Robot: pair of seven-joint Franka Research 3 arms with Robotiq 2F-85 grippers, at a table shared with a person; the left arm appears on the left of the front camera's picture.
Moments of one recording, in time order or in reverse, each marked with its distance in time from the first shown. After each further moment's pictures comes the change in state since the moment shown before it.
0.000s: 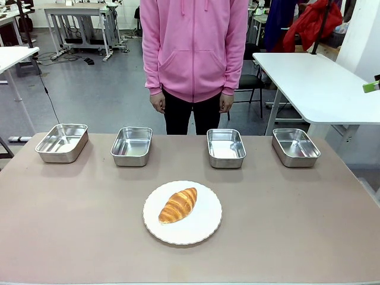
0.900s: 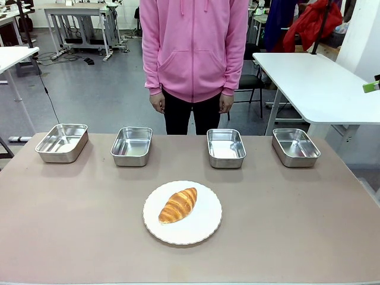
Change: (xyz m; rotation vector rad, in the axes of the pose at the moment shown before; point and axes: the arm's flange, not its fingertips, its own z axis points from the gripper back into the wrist) left arm 0.000 0.000 0.000 0.000 0.000 0.000; right arm 0.000 0.000 0.000 0.000 0.000 0.000
